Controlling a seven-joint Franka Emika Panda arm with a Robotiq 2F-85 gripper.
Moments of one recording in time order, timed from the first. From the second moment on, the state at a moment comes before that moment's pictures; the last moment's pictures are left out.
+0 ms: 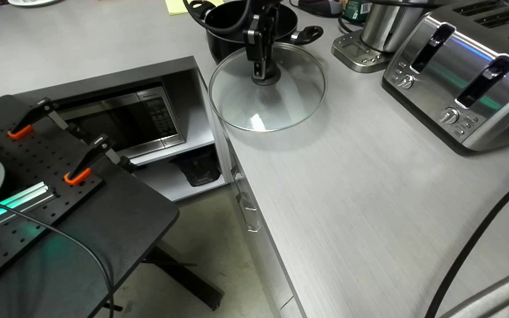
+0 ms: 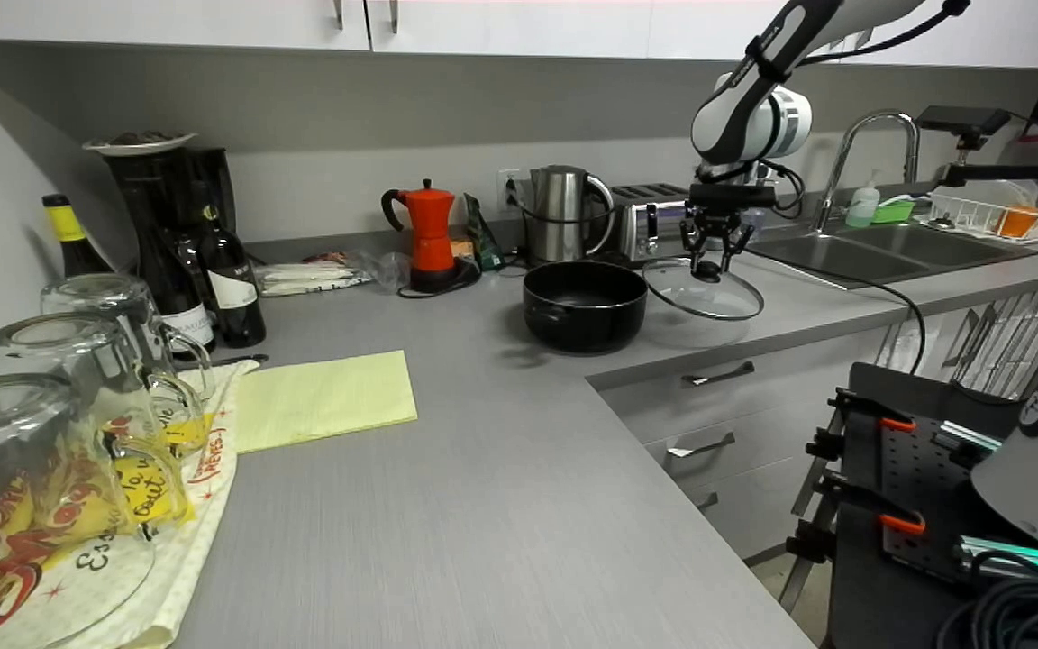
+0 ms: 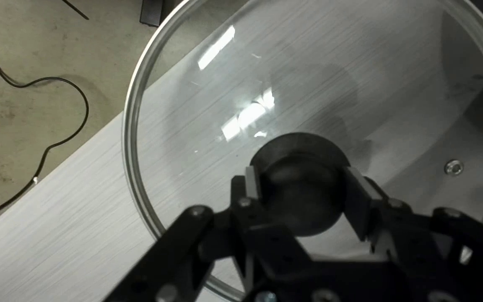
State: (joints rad) arm -0.24 0.32 -0.36 -2.17 0.12 2.49 0.62
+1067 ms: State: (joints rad) arm -0.19 0.09 -0.24 -2.08 0.04 2.05 0.51
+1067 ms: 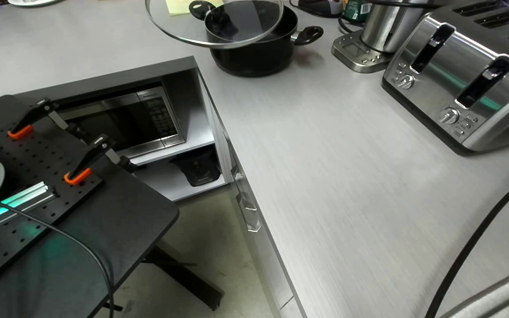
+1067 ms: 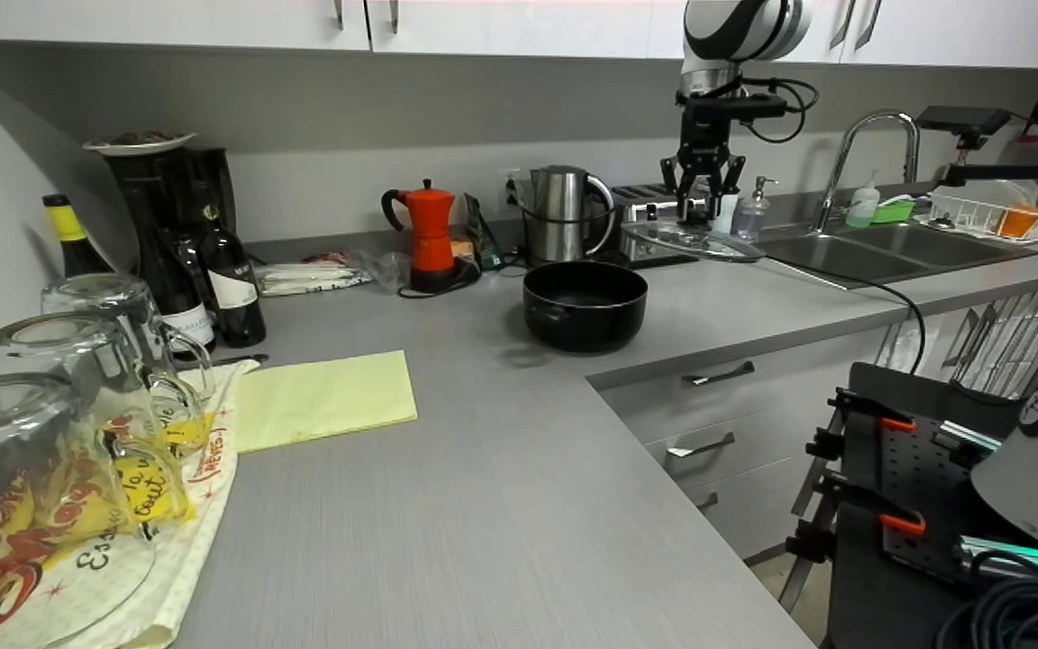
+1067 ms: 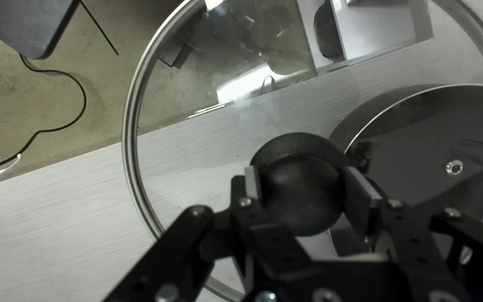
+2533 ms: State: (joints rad) arm -0.09 0.48 -0.20 -1.58 -0.04 1.85 0.53
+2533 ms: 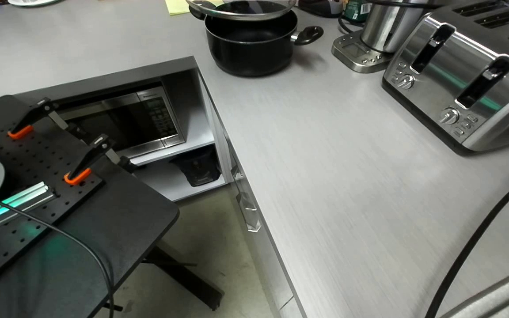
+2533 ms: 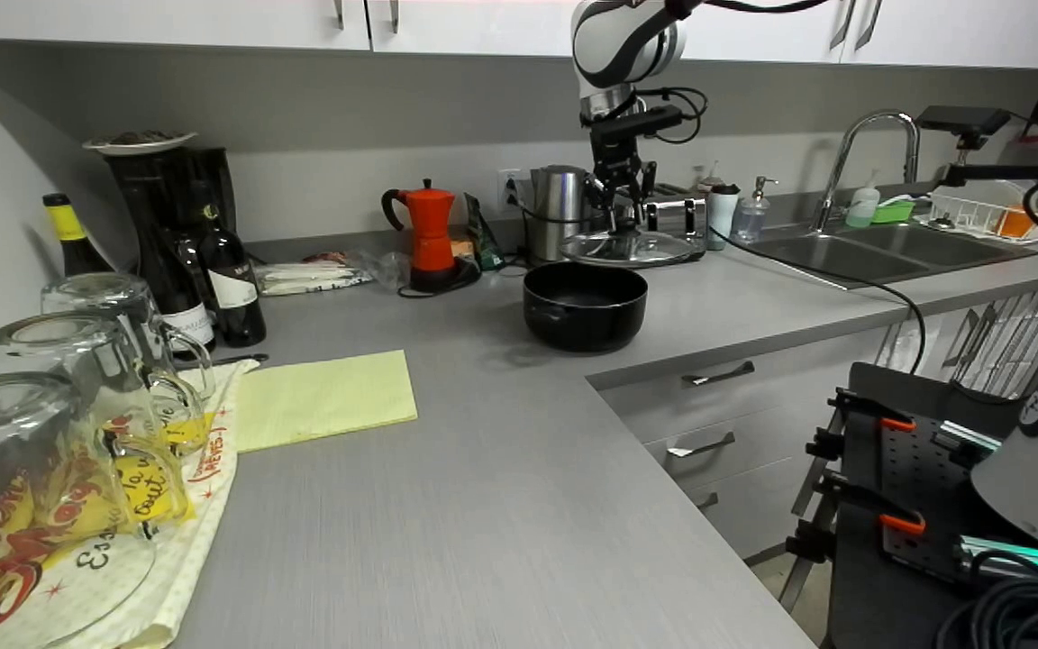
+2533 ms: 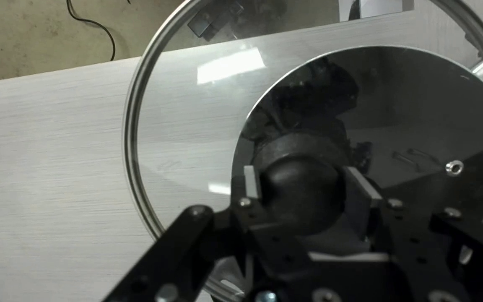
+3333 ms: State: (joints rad) arm -0.07 0.59 -0.20 -1.49 -0.05 1.95 0.53
